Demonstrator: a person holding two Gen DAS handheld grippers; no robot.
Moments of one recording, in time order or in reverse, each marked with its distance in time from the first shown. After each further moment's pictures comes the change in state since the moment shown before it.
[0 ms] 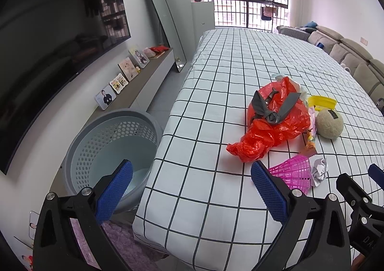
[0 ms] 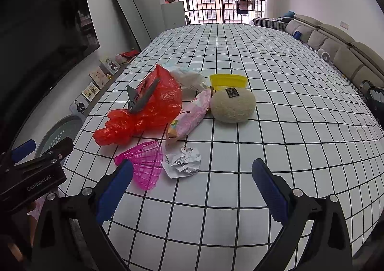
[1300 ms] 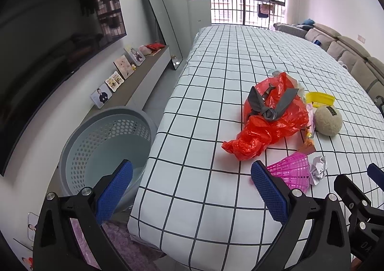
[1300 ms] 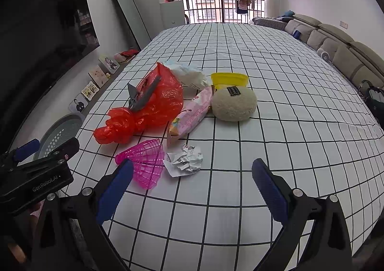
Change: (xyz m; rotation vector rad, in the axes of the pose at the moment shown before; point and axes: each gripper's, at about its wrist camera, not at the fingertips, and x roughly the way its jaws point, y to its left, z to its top) left arm 0.013 -0.007 0.001 0.008 0.018 -0.018; right arm 0.001 0.003 0.000 -0.001 0.006 -0.005
